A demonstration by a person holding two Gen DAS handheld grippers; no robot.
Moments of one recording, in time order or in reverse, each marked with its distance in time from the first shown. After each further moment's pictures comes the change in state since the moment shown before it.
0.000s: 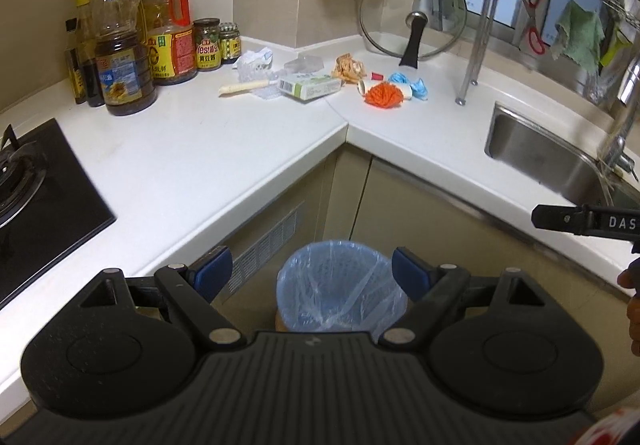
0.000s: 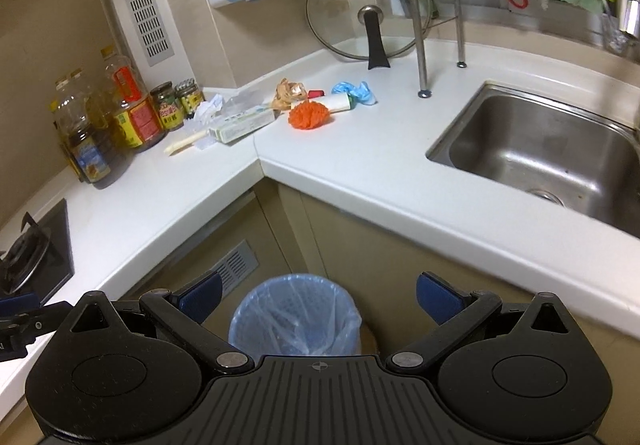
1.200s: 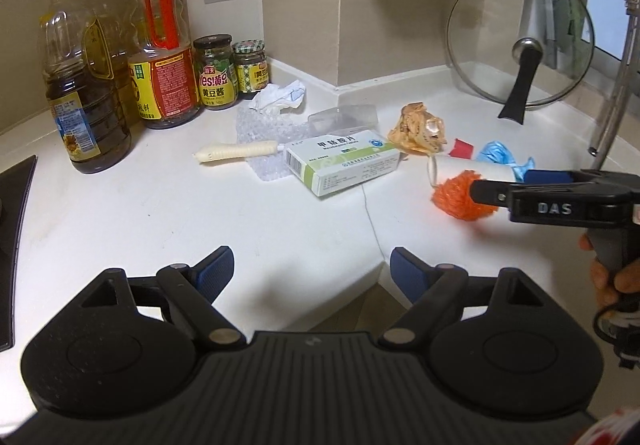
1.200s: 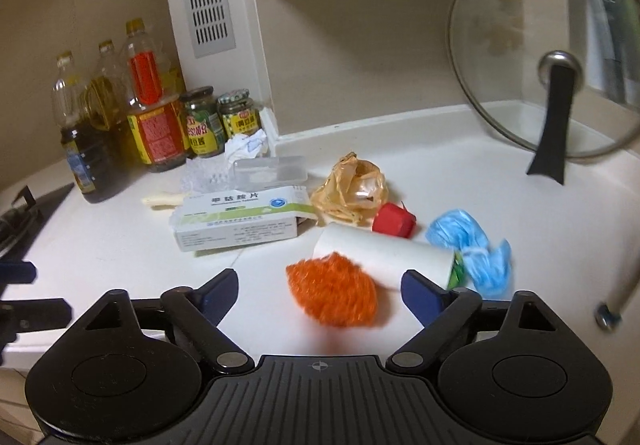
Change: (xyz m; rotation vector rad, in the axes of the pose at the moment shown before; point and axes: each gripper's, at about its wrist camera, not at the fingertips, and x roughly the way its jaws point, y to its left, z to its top) left arm 0.234 -0.062 0.151 -0.134 -0.038 0.287; right arm 0.323 -0.049 0.210 -0.409 -0.026 0.387
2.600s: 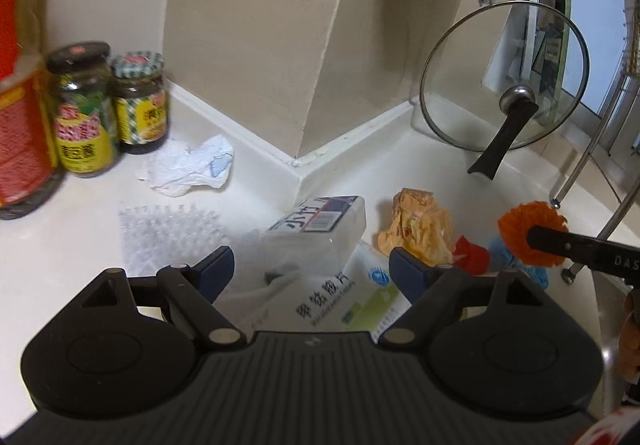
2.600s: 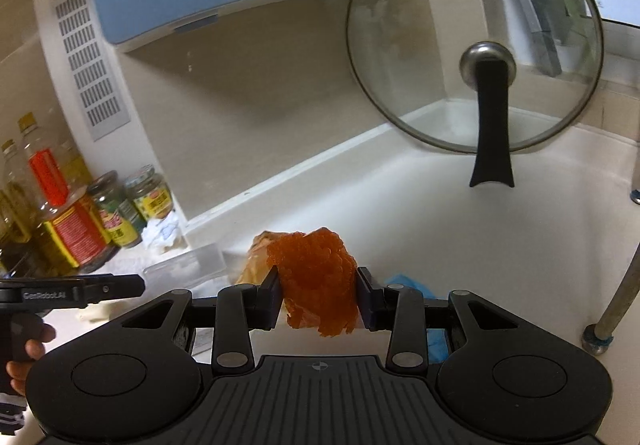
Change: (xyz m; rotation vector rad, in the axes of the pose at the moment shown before) left arm 0.188 0.048 0.122 0.014 0.017 -0.417; right arm 0.025 -0.045 0.052 0.271 -0.089 -0.169
